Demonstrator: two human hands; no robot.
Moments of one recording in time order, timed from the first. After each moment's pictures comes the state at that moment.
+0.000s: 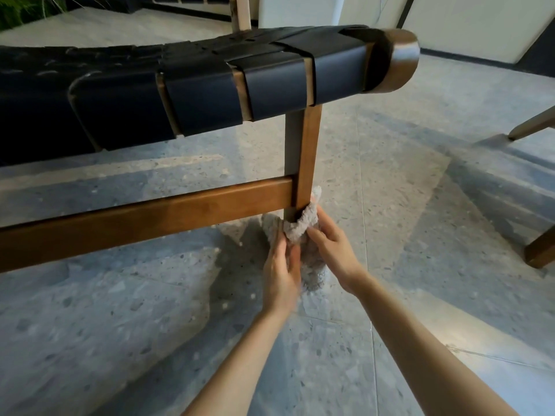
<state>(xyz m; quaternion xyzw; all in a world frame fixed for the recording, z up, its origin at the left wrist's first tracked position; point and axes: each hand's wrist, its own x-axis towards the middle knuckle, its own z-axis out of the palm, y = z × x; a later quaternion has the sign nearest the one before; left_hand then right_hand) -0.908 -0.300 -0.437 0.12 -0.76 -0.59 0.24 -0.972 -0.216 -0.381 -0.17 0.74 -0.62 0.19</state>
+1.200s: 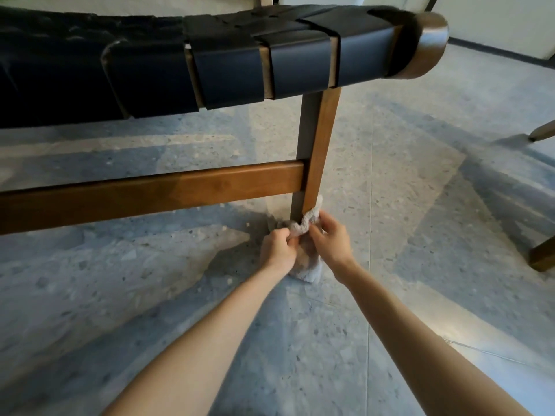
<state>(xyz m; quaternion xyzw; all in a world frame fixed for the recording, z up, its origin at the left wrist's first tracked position) -0.918 -0.322 -0.420 0.27 -0.85 -0.46 0.02 -0.965 -0.223 -0.402 -0.09 0.83 -0.54 0.14</state>
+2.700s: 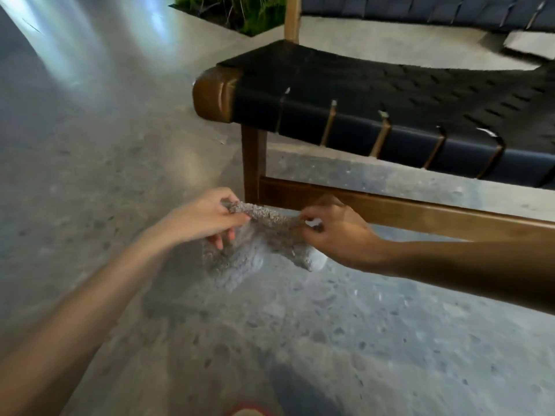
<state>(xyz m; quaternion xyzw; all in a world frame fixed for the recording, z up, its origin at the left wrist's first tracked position) -0.537 -0.729 -0.255 0.37 -0.82 -0.44 -0.02 -0.715 -0.570 -0.280 -0.55 0.78 -0.21 0.19</state>
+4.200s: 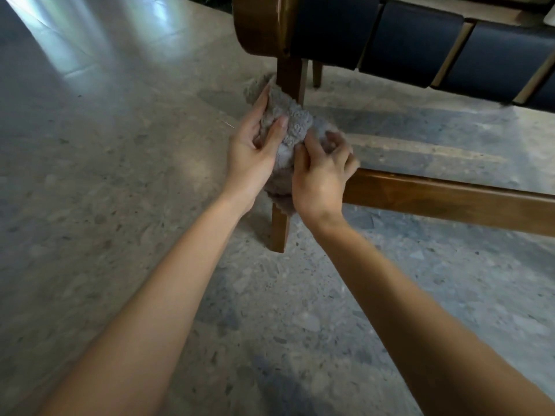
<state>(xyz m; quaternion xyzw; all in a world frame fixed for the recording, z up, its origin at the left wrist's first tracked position) -0.600 -0.765 -0.303 0.25 -0.67 -0.57 0.41 -0.657 -0.684 -0.311 -0.35 0.81 -0.47 0.05</state>
